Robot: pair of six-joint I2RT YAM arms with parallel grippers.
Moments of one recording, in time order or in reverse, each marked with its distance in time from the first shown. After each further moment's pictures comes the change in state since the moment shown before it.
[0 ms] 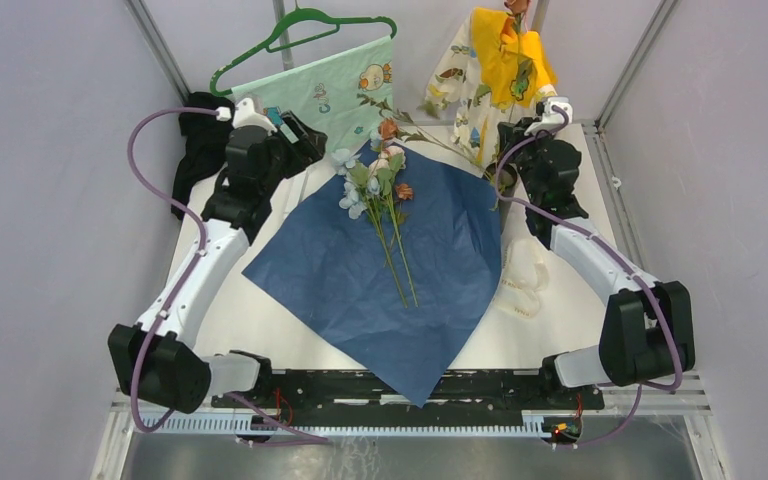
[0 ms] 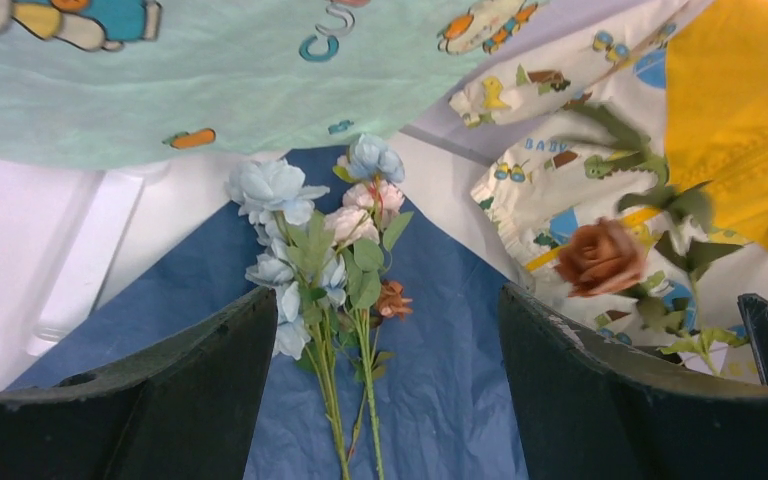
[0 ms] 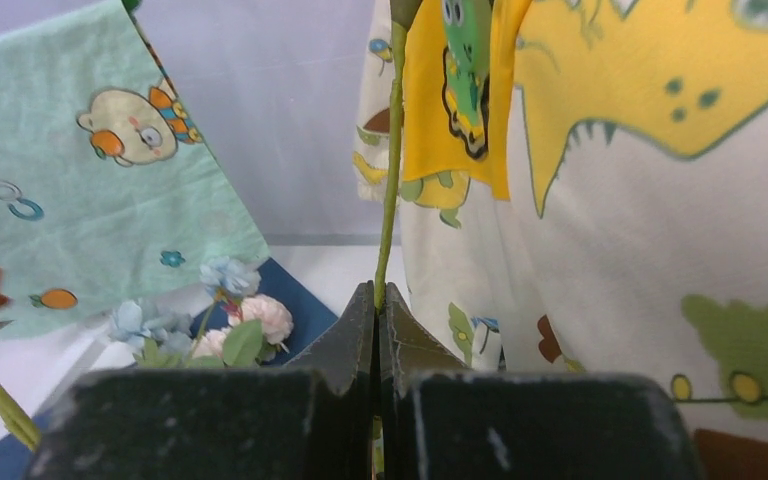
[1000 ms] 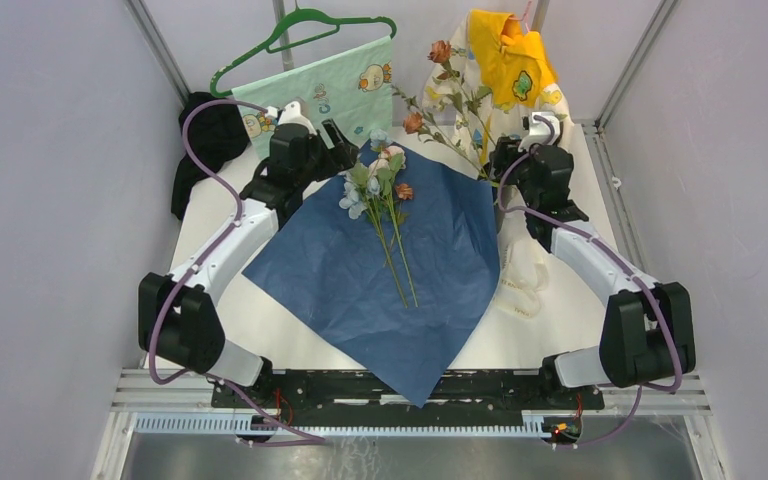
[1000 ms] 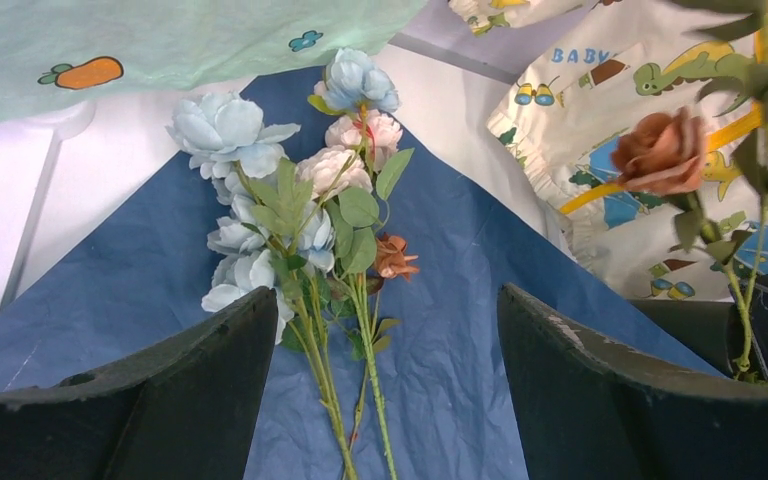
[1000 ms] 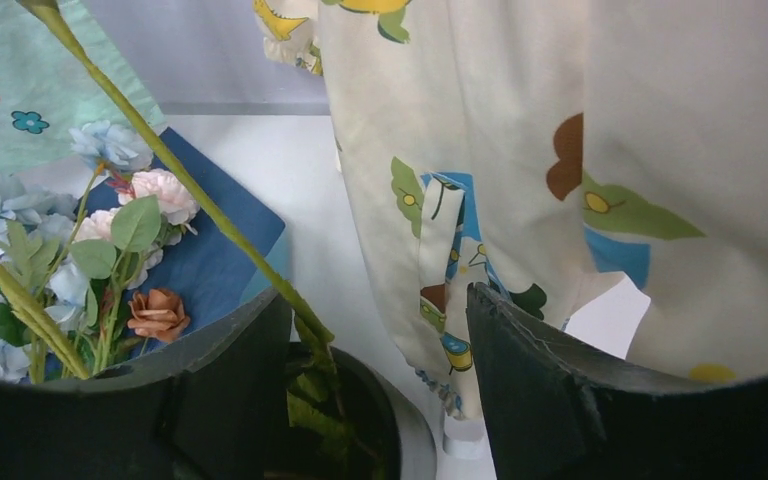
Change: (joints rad) left arm -0.106 0.217 0.030 0.045 0.019 0.028; right arm -0.007 -0.008 -0.042 -0.235 0.064 -0.129
